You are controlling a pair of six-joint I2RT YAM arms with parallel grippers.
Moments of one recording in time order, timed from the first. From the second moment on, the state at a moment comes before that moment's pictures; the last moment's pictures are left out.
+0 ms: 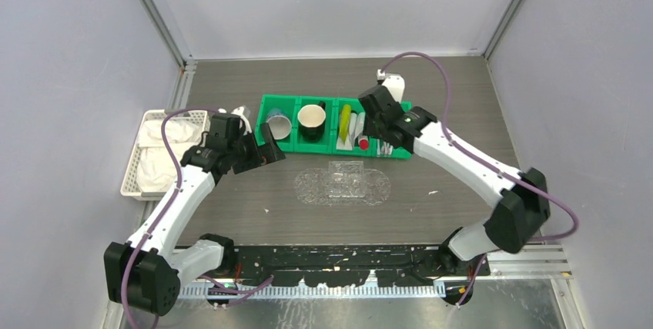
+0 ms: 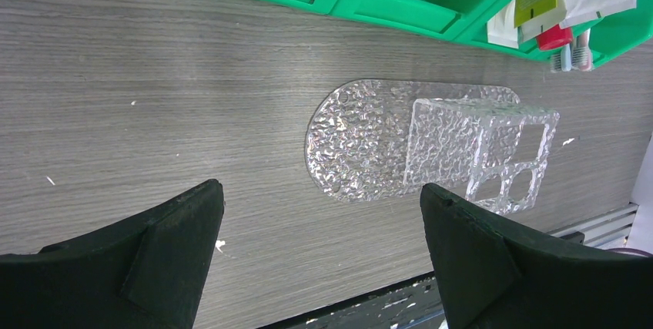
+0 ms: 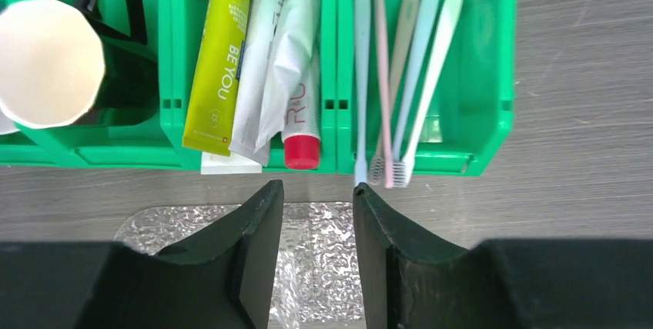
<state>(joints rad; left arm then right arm) -0.25 1.06 0.84 -0.62 0.20 -0.53 0.69 1.43 1.27 -0.68 0.51 0.62</state>
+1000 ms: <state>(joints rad) -0.25 1.06 0.83 -0.62 0.20 -0.52 0.67 1.65 1.20 -0.47 0.39 0.87</state>
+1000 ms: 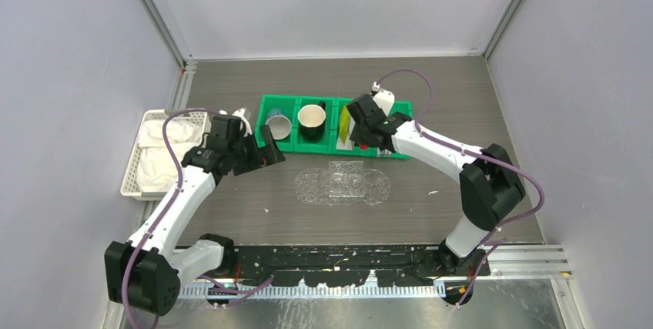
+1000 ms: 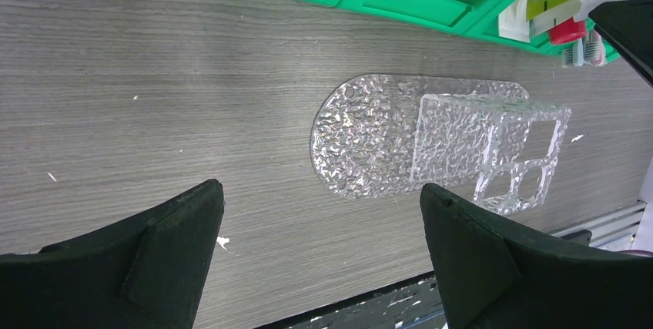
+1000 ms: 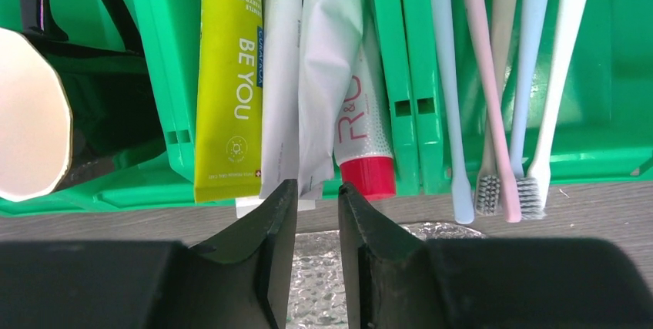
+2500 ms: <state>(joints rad) -0.25 1.05 0.82 -0.62 0.20 -0.52 0.77 1.65 1.95 -1.32 0.27 0.51</state>
